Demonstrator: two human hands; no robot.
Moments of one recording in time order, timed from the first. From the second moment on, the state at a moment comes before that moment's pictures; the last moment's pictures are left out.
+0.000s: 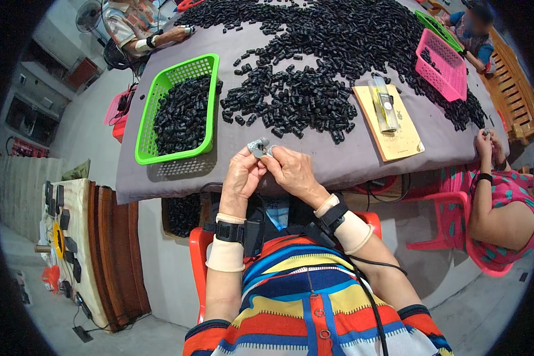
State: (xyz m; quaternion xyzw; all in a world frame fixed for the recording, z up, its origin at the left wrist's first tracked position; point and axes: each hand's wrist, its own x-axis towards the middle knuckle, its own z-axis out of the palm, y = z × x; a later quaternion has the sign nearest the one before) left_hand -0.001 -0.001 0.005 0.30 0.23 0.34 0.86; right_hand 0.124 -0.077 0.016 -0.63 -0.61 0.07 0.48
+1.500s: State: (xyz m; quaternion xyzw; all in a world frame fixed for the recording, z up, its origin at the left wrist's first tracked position) left_hand 0.000 0.003 -0.001 0.30 0.25 0.33 0.86; right_hand 0.123 -0.076 0.019 -0.63 -0.60 0.07 0.49
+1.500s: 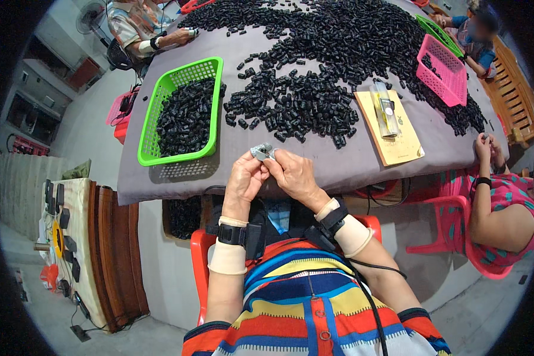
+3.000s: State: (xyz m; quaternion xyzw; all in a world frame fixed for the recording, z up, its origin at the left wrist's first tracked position) left_hand 0.061 0.019 0.017 0.81 0.45 0.31 0.23; right_hand 0.140 -0.081 0.010 -0.56 -0.38 0.32 0.66
